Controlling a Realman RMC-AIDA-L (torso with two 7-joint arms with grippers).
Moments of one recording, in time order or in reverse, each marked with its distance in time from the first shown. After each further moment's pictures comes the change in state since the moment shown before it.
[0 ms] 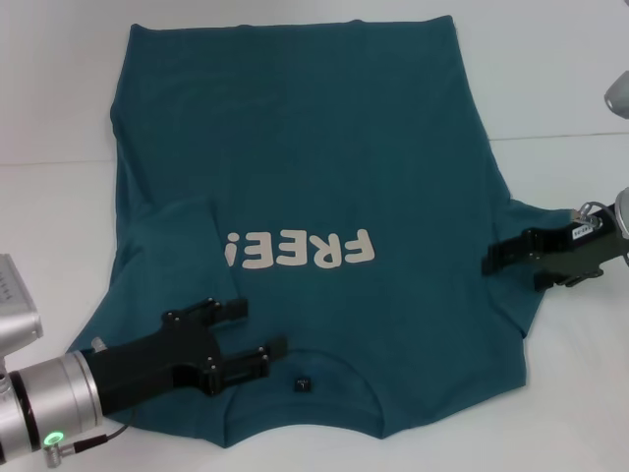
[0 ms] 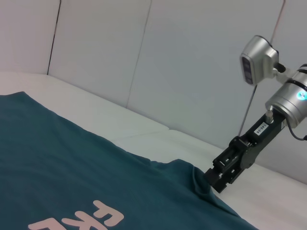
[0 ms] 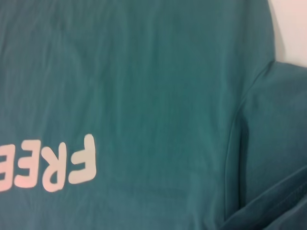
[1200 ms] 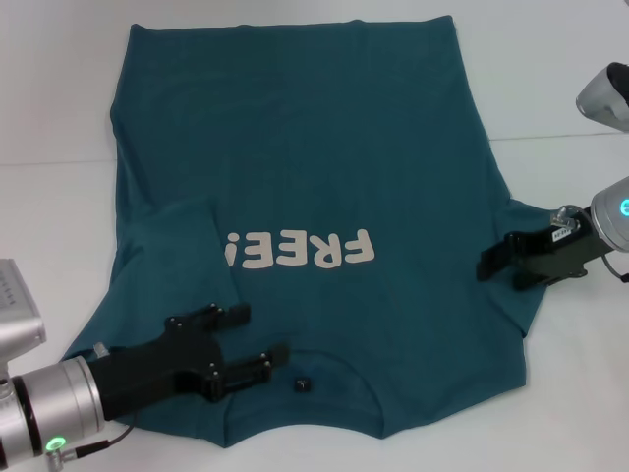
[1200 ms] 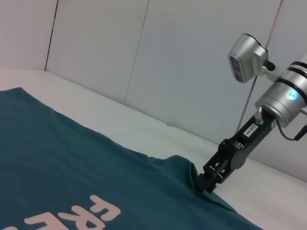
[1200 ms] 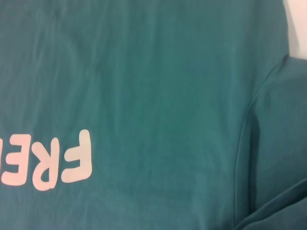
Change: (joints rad) left arm 0.002 -0.002 0.000 -0.006 0.008 0.000 0.003; right arm 0.046 0.013 -0.025 0.058 -0.046 0.061 0.026
